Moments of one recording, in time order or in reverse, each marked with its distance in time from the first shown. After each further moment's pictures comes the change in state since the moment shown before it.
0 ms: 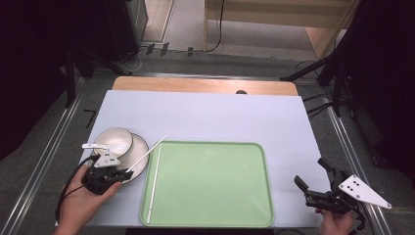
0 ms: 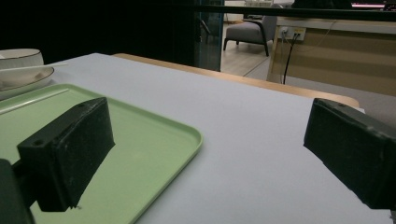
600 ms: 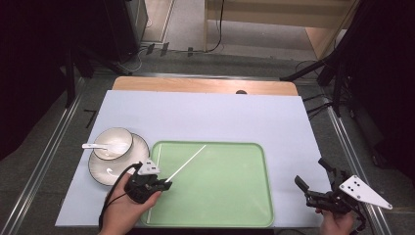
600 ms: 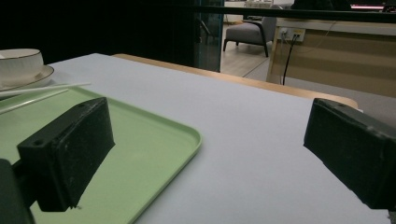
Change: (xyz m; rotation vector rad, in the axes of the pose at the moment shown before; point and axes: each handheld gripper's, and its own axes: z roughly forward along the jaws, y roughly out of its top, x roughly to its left) left arm -0.082 0.030 0.046 0.010 -0.152 -0.023; right arm 0.000 0.000 -0.001 -0.005 -0.001 -0.003
